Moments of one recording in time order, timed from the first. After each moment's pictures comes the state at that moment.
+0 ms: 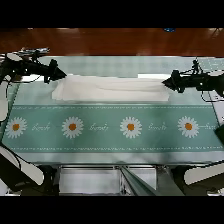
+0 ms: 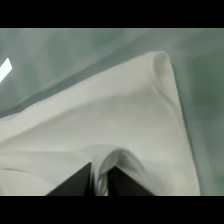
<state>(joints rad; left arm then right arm) 0.23 -1.99 1.74 0.73 -1.25 -1.49 -0.29 -1.74 1.27 -0.59 1.01 1.28</state>
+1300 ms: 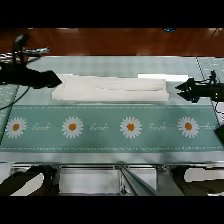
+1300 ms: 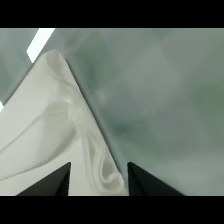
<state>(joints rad) -0.03 -1.11 1.12 1.18 -1.11 -1.42 -0.45 -1.61 1.09 -0.66 0.98 1.33</state>
